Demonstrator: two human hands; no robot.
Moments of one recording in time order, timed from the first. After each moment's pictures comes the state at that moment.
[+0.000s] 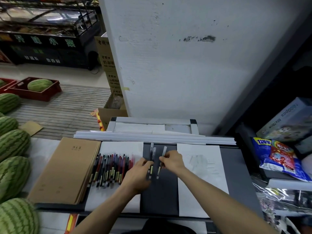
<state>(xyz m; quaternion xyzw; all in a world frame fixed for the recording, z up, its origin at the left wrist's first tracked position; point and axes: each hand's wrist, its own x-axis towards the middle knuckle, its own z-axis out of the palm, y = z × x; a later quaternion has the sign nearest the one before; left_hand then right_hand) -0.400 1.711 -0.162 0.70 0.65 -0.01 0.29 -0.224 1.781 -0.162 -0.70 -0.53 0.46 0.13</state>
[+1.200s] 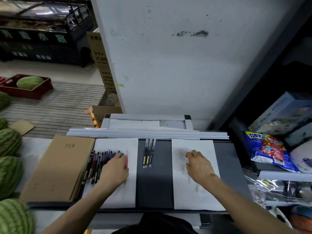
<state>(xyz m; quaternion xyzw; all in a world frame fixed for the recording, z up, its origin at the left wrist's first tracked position) -0.453 1.710 -0.167 0.67 0.73 0.00 0.17 -0.107 1.744 -0.162 -0.64 -0.76 0.09 -0.08</state>
